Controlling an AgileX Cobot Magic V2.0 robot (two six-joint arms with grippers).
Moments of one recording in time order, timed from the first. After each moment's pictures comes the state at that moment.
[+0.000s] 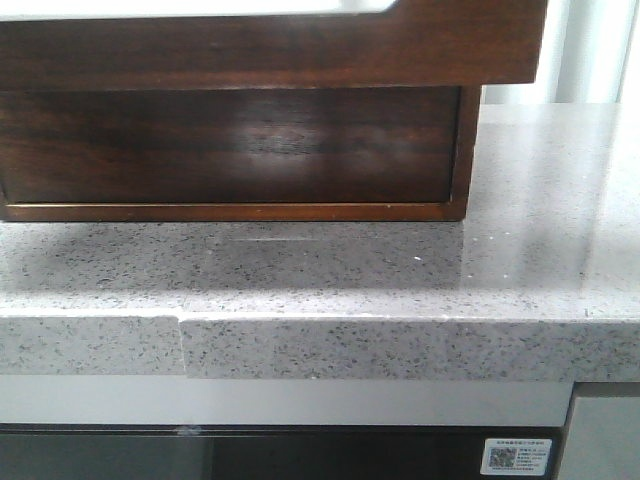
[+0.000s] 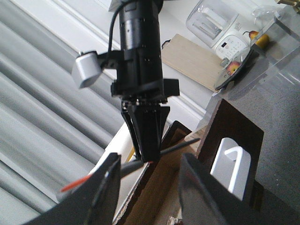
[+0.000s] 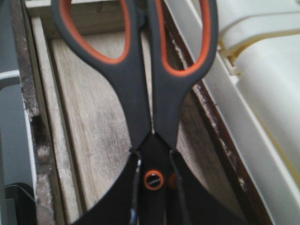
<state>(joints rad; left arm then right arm) -0.44 0.40 -0.42 1.30 -0.58 -0.40 0.59 1.48 -1.60 0.40 0.92 -0.84</state>
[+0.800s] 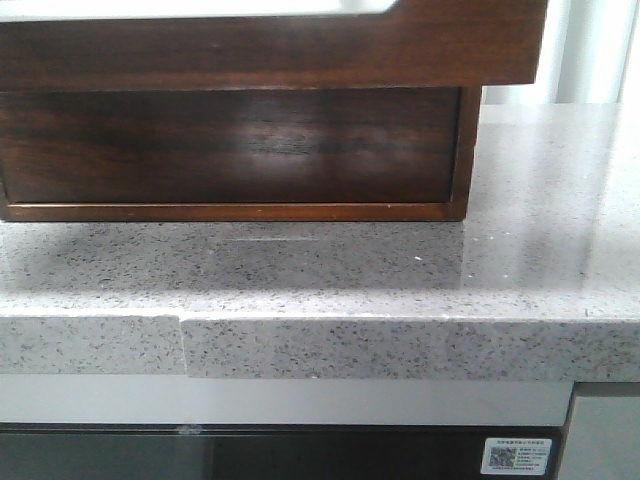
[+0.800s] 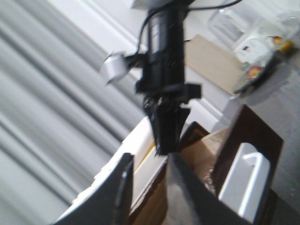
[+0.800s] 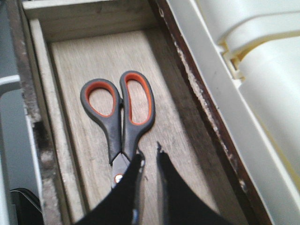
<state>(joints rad) -0.44 0.29 -0.42 1.30 -0.48 -0.52 0.59 1.45 -1.60 0.40 0.91 -0.82</state>
